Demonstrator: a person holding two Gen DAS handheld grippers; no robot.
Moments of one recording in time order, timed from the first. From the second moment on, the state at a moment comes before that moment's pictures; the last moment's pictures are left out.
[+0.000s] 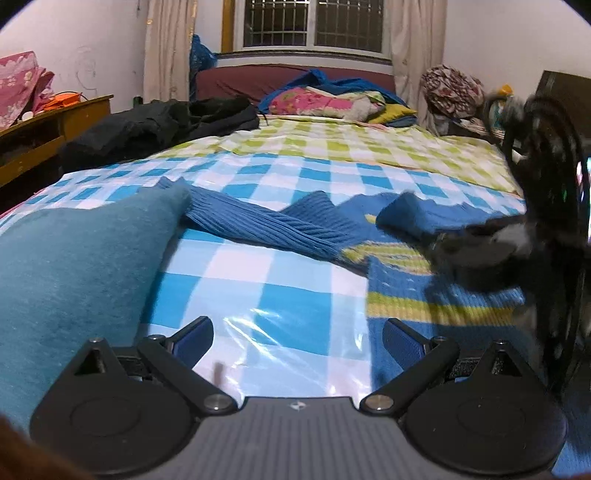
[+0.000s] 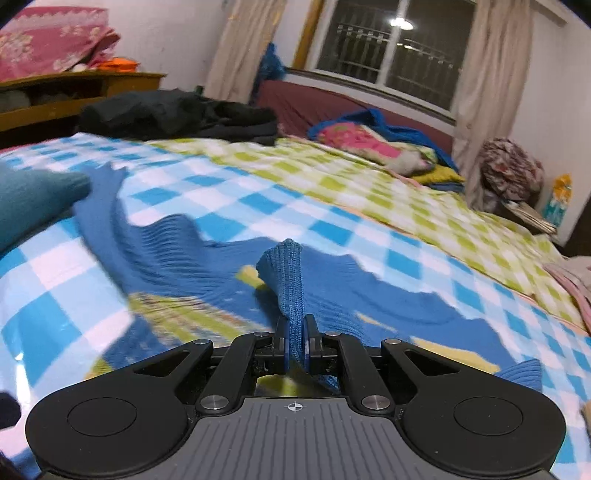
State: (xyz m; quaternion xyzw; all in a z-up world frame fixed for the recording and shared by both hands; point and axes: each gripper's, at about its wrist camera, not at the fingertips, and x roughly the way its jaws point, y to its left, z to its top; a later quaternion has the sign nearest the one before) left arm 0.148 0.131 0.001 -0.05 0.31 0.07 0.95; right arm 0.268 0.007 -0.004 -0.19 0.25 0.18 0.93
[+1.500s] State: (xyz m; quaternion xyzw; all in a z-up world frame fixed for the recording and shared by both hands) left arm 0.165 0.247 0.005 -0.11 0.21 0.15 0.96; right arm 0.394 0.223 0.034 -0.06 0.36 0.37 0.85
